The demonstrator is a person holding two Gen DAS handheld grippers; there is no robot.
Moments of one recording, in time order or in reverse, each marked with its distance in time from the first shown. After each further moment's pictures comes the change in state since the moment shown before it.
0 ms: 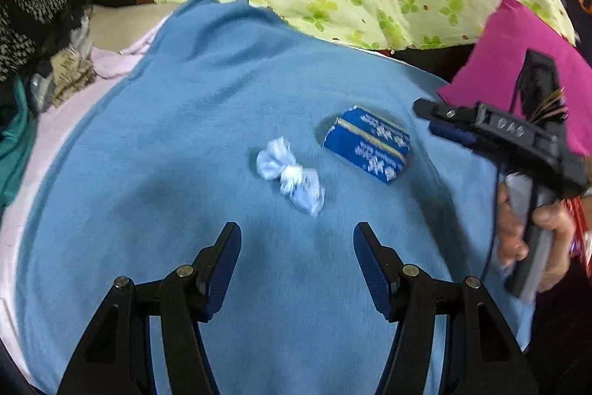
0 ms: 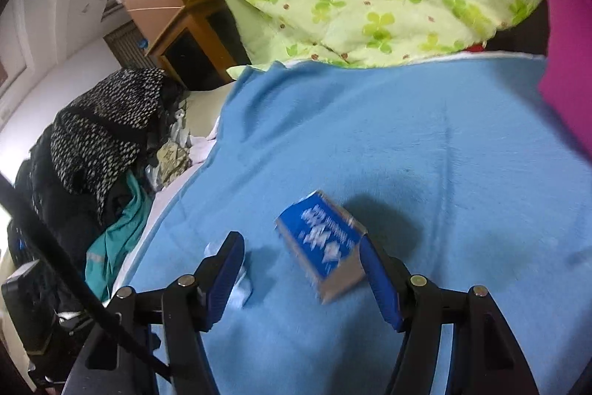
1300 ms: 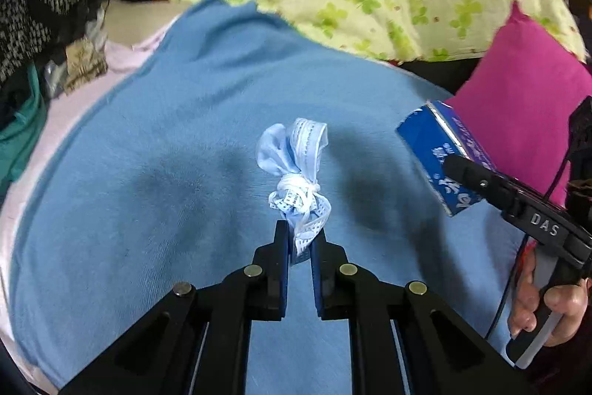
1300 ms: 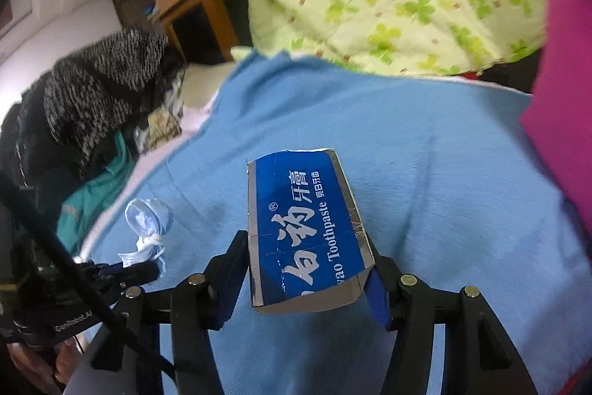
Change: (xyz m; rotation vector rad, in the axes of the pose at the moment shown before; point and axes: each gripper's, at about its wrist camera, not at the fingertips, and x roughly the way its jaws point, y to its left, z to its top) left arm -0.030 -0.041 -0.021 -0.047 -0.043 0.048; right arm -0.059 0.033 -0.032 -0.178 -0.017 -0.132
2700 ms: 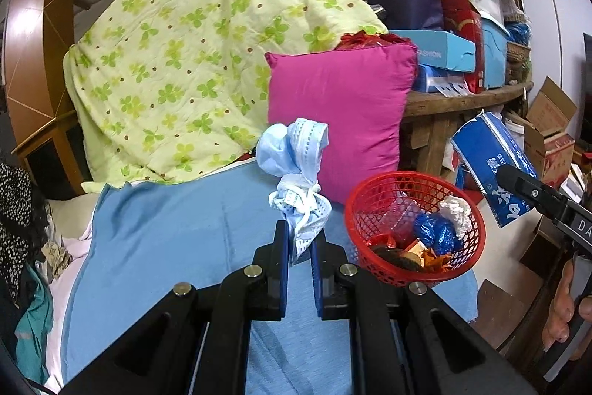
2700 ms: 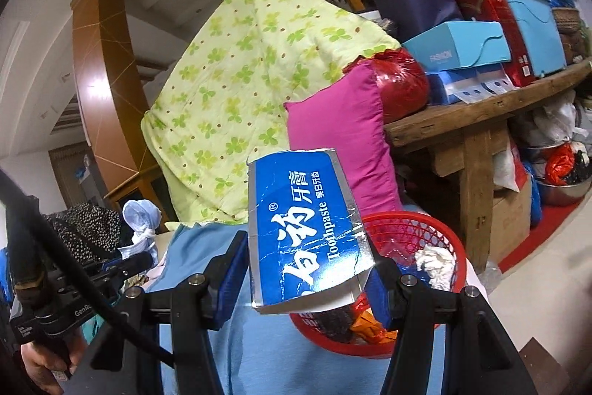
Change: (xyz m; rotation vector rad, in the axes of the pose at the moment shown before) left arm -0.199 -0.263 -0.071 0.550 -0.346 -0.143; right arm -0.420 -0.068 -0.172 0.322 -0.592 -0.308
